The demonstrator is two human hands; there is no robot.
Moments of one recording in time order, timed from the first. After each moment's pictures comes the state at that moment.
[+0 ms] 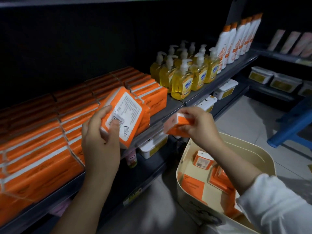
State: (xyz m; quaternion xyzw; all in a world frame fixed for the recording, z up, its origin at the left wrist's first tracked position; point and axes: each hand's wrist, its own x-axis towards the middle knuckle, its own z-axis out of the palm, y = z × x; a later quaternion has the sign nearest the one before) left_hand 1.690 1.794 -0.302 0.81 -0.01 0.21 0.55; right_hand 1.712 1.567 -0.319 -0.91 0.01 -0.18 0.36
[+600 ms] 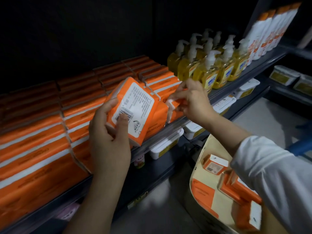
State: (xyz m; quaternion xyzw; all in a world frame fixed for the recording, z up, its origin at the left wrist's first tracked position) left_hand 1.726 1.799 -0.316 0.75 0.03 0.21 0.63; right_hand 1.825 1.594 -0.325 -0.96 -0.12 -0.21 0.16
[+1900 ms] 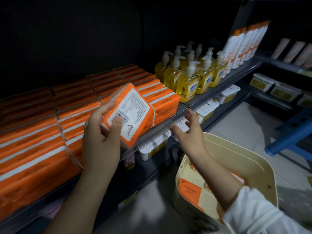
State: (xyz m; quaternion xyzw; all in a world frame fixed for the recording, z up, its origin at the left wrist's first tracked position) left_hand 1.704 1.799 -0.299 0.76 -0.04 0.19 0.62; right_hand 1.732 1.605 -0.346 -0.81 0.13 -0.16 0.55
